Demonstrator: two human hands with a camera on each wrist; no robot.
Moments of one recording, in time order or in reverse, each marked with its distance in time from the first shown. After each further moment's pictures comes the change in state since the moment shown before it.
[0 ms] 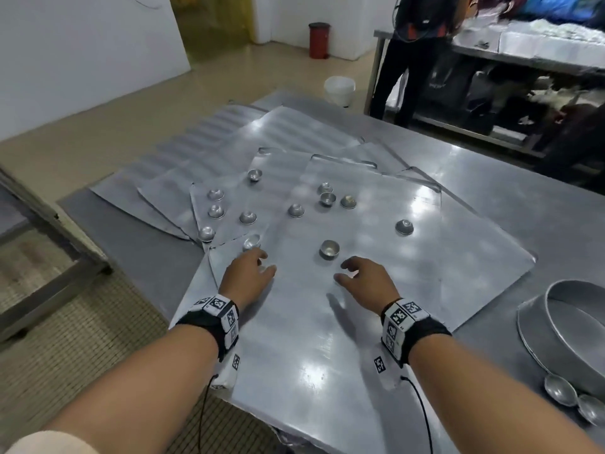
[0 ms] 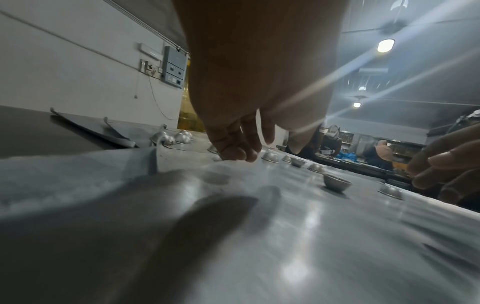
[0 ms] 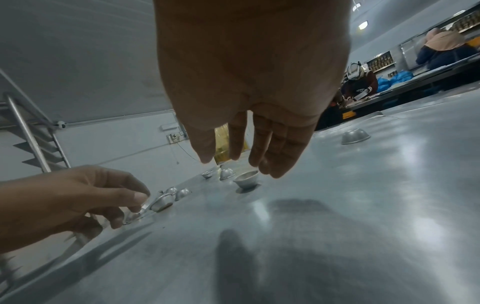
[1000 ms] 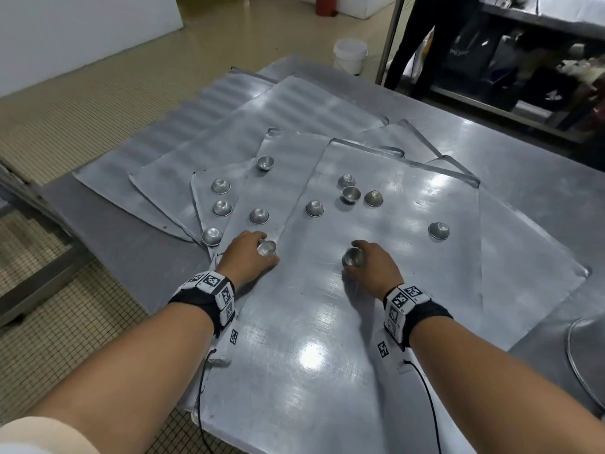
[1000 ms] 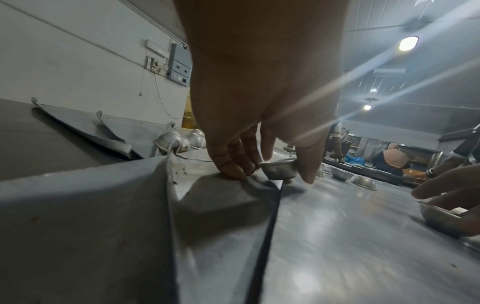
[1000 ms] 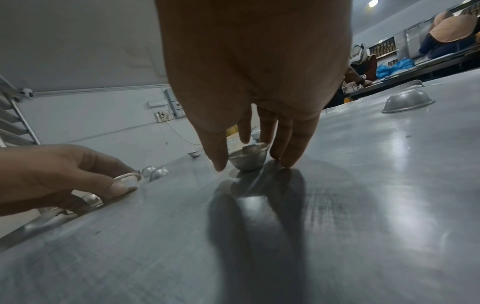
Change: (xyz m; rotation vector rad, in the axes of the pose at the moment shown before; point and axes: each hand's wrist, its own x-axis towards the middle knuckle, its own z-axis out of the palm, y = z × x) left_hand 0.103 -0.041 -0.017 0.055 -0.159 0.020; right_hand 0.100 -0.015 0.037 -0.118 -0.074 0.085
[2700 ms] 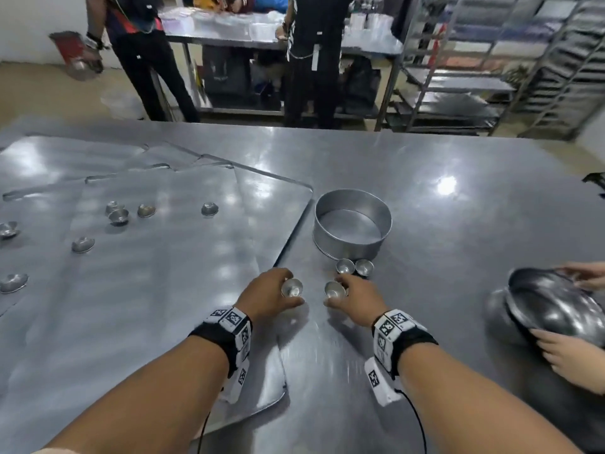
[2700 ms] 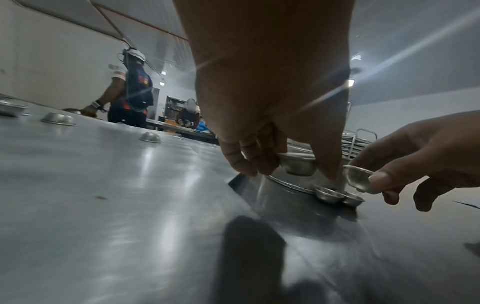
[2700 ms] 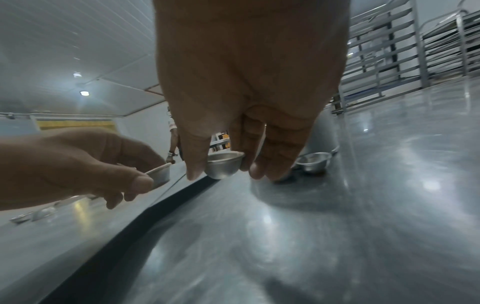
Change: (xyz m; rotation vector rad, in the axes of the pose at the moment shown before) left_hand -0.213 0.286 0.259 0.164 -0.497 0.804; right_hand -0.346 0.263 -0.088 0.180 0.299 0.505
